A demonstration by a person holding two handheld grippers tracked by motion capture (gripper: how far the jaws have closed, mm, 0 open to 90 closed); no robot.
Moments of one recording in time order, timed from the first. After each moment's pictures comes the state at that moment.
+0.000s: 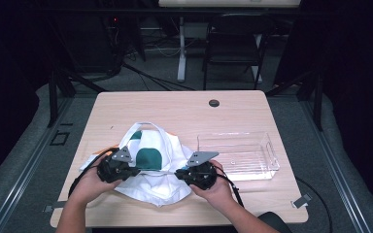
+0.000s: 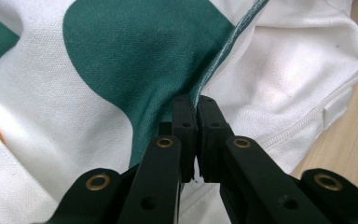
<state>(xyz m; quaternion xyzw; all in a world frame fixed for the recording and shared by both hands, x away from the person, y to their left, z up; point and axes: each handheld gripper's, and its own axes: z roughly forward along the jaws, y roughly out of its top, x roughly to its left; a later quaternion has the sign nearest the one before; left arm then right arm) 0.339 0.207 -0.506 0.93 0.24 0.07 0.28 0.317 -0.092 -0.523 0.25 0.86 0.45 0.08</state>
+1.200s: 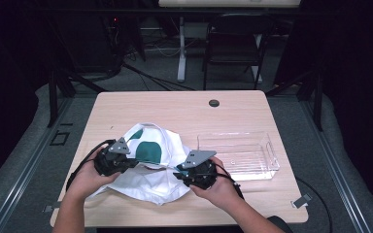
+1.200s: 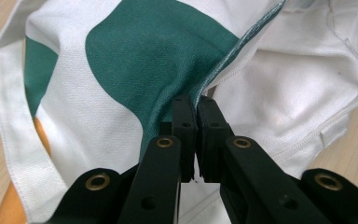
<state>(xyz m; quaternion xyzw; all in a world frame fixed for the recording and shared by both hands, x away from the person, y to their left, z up) 0.340 0.206 -0.473 0.92 0.25 0.11 0.29 0.304 -0.086 -0.486 0.20 0.88 0.42 0.13</state>
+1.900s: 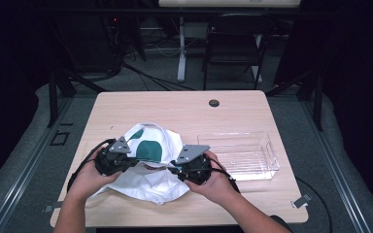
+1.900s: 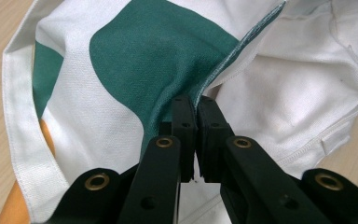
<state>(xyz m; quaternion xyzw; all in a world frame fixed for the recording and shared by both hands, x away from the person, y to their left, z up) 0.339 0.202 -0.470 0.92 0.25 0.12 0.29 0.307 -0.072 -0.462 0.18 0.88 0.42 0.14</state>
